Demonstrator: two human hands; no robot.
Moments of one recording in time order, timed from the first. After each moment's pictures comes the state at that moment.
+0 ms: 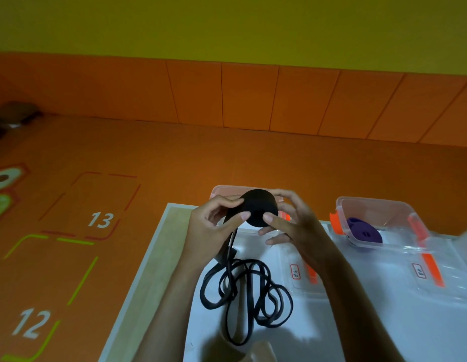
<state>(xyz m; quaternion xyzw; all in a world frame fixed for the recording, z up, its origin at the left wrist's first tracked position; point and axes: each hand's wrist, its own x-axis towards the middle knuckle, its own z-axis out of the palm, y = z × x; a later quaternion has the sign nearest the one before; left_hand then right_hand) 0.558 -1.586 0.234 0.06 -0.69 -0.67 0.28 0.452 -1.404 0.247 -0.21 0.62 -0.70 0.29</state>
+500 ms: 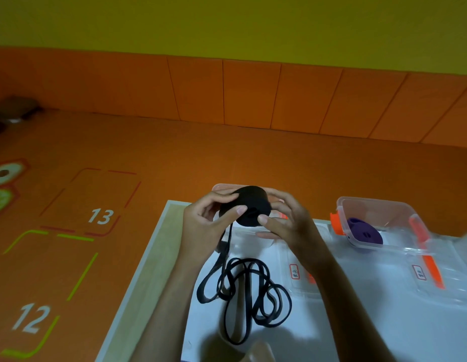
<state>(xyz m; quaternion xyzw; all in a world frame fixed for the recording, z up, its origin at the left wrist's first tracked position) 0.554 -1.588 0.237 0.06 -0.65 -0.69 0.32 0.452 -1.409 0.236 -0.26 0.64 -0.68 0.25</state>
